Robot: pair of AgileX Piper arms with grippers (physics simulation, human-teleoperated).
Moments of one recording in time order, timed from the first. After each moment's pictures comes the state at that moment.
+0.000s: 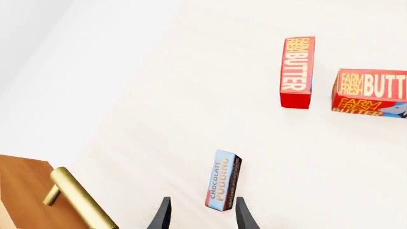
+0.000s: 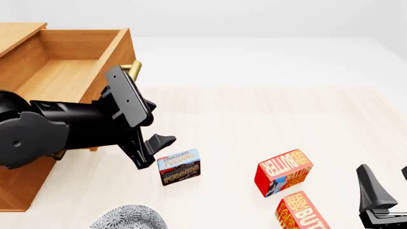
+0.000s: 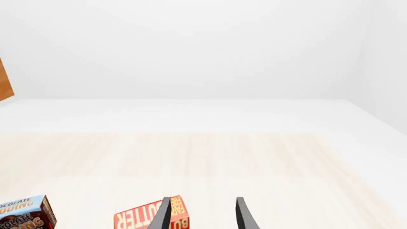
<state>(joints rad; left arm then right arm) -0.69 1.14 -0.91 0.50 0.45 0.00 0.00 0.00 0.00 0.00</state>
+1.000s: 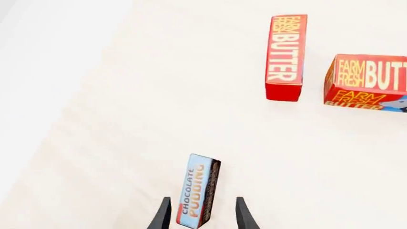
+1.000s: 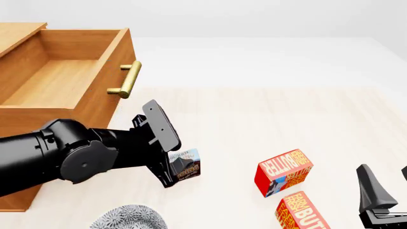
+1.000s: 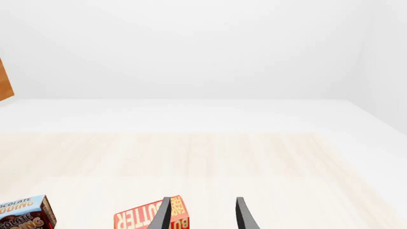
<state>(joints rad) -0.74 1.32 -0.80 0.30 0.39 0.00 0.00 0.00 0.00 0.00</state>
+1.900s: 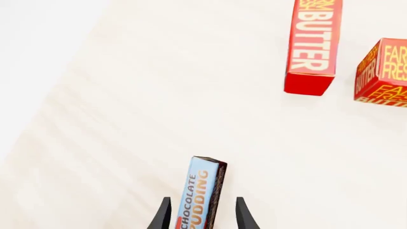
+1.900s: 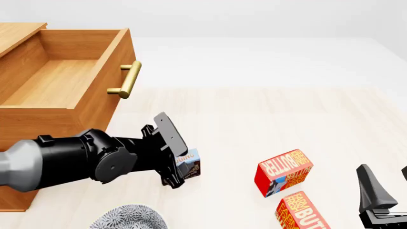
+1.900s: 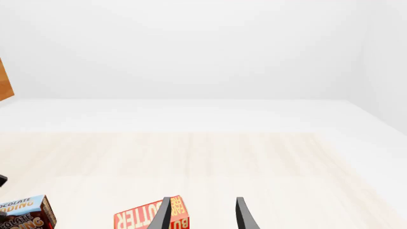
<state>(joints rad) -0.70 1.49 -0.77 0.14 0.40 0.00 0.00 0.00 0.00 0.00</state>
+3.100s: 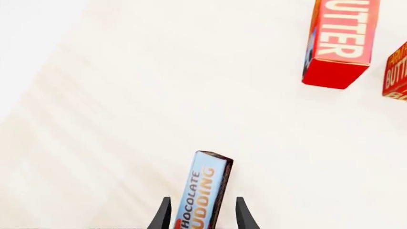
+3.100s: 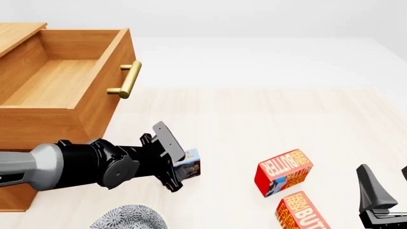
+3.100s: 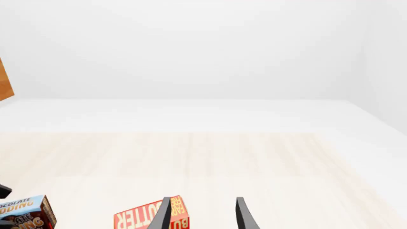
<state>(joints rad) -0.66 1.58 -0.72 0.02 0.37 0.00 0.00 0.00 0.00 0.00</state>
